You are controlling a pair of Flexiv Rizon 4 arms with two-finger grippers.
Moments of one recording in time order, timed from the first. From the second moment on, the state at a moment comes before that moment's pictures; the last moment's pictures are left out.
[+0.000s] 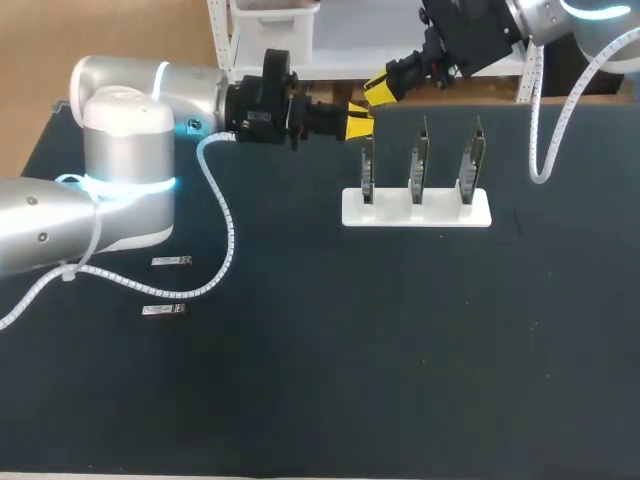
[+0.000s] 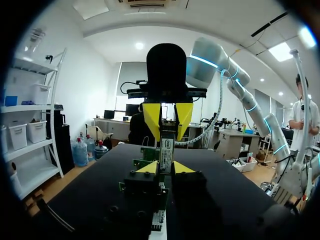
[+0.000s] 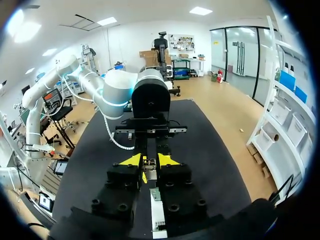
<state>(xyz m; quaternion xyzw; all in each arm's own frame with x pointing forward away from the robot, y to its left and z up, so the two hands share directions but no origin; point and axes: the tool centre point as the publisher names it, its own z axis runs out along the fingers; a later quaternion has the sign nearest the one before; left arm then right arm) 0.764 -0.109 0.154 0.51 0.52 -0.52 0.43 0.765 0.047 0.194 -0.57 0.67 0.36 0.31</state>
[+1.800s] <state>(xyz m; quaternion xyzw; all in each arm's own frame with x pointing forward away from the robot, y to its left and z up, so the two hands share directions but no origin) 0.758 -0.080 0.107 0.62 0.64 -0.35 0.30 0.763 0.036 0.193 -0.55 0.67 0.36 0.33</state>
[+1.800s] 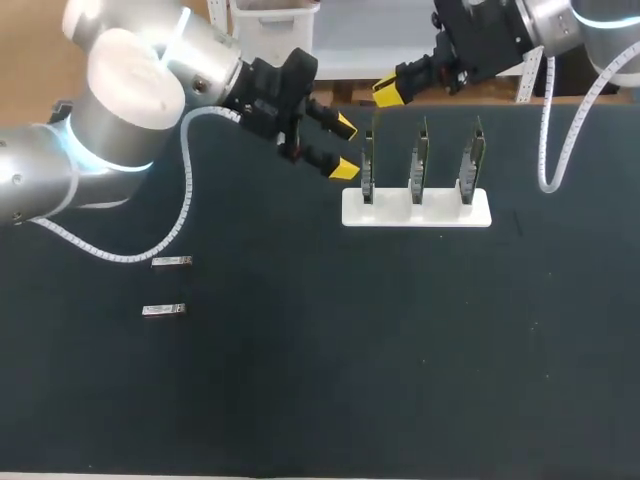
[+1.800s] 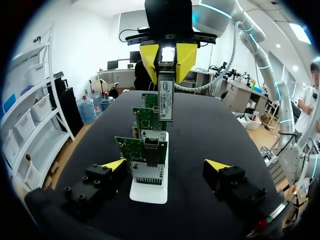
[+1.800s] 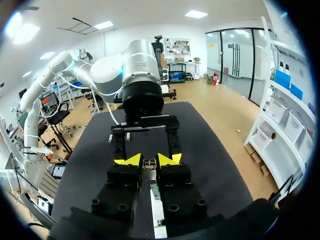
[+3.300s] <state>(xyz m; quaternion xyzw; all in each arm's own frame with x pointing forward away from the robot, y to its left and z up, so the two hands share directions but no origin) 0.767 -0.079 0.092 0.66 0.63 -0.32 0.25 0.765 0.032 0.191 -0.55 0.68 0.36 0.33</state>
